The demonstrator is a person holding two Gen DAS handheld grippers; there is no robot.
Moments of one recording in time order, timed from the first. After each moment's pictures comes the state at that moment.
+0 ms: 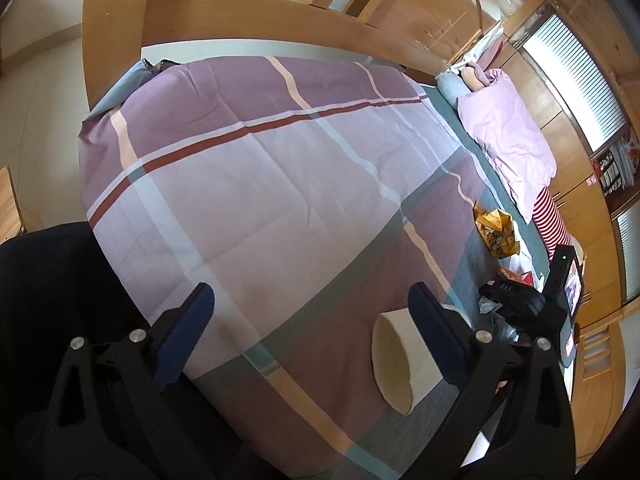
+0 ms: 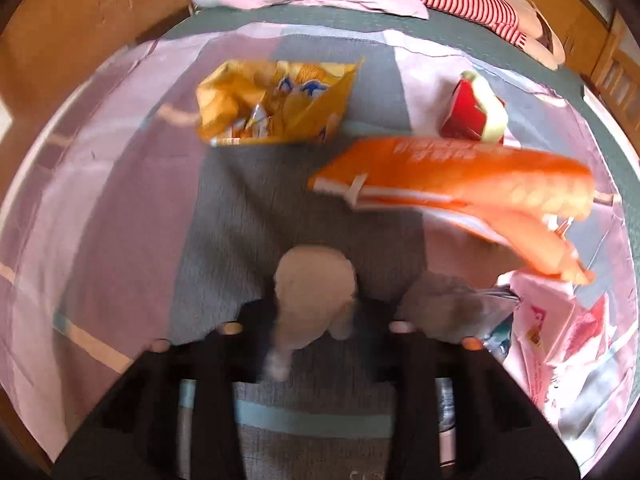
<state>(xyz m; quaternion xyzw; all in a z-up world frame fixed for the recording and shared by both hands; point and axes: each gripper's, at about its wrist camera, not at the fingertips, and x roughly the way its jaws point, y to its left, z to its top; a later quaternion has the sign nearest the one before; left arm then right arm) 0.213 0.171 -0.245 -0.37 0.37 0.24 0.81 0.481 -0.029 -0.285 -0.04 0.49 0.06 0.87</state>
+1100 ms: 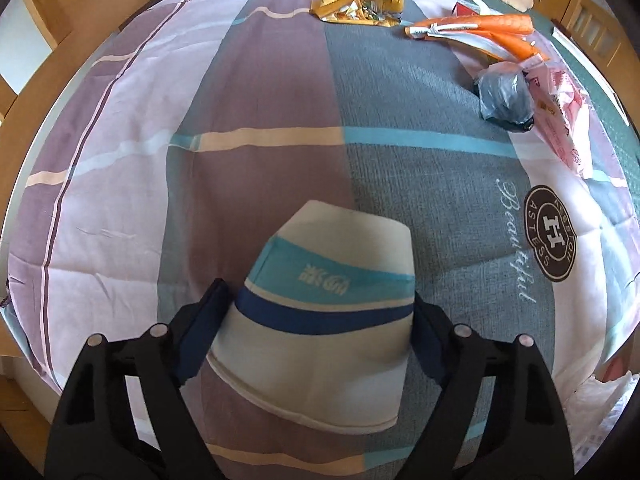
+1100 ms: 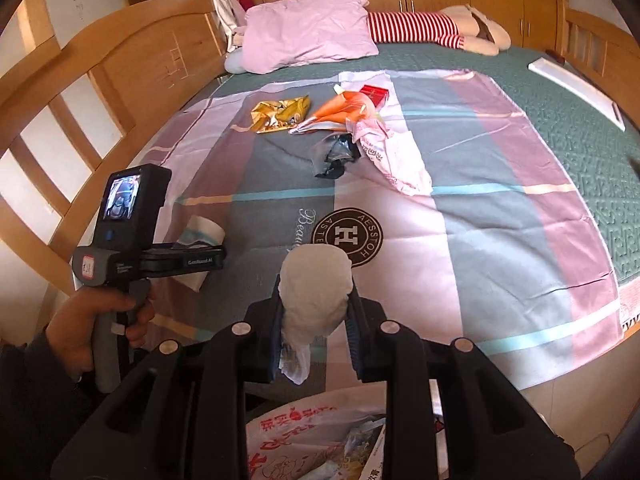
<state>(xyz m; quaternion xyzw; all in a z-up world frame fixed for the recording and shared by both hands) 0.337 0.057 -0.282 0.02 0.57 0.00 0.82 0.200 -0.147 -0.189 0.06 0.42 0.10 0.90</state>
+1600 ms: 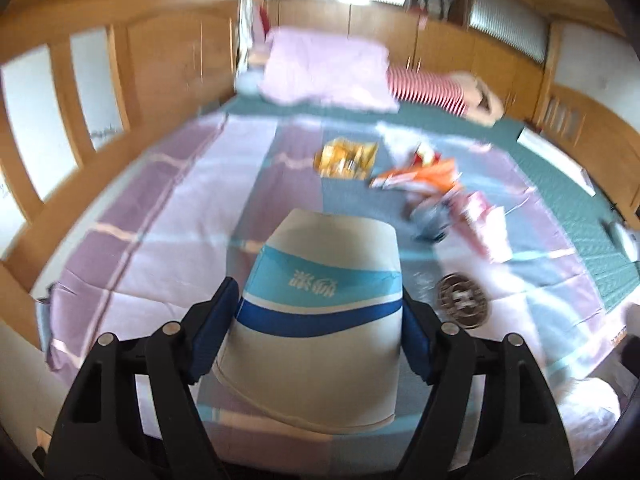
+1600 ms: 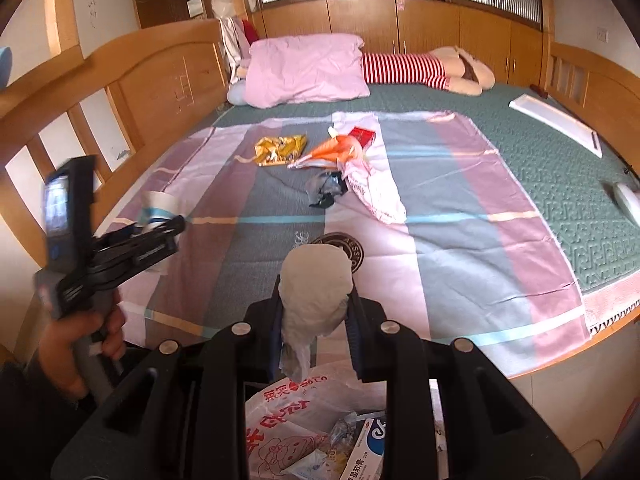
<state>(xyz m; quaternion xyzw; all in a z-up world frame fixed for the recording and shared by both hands) 0.224 0.047 -0.161 -0.02 0.34 0.01 0.94 0.148 -0.153 -0.147 0.05 0.36 0.08 0.93</state>
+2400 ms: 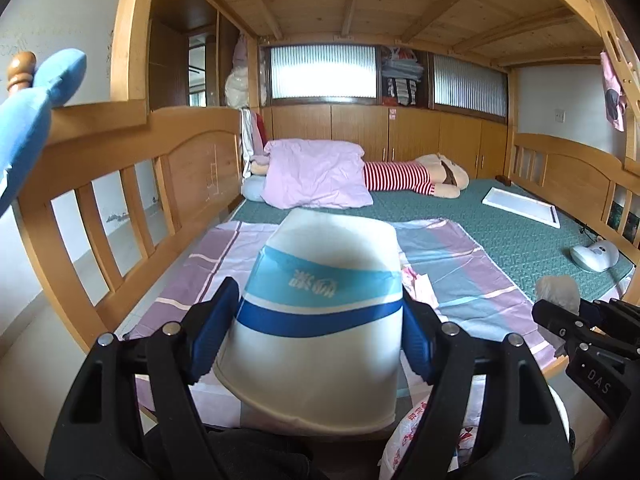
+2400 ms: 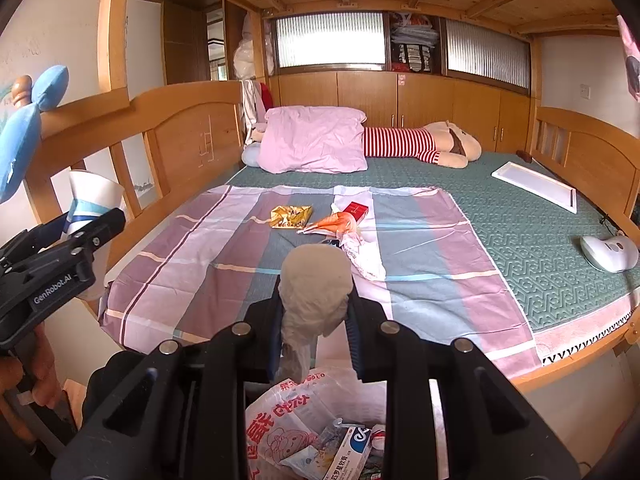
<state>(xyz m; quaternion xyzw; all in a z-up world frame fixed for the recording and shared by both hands) 0.043 0.016 -0.013 0.01 0.20 0.00 0.98 0.049 -0.159 -0.069 0.02 0.24 0.07 0.97</state>
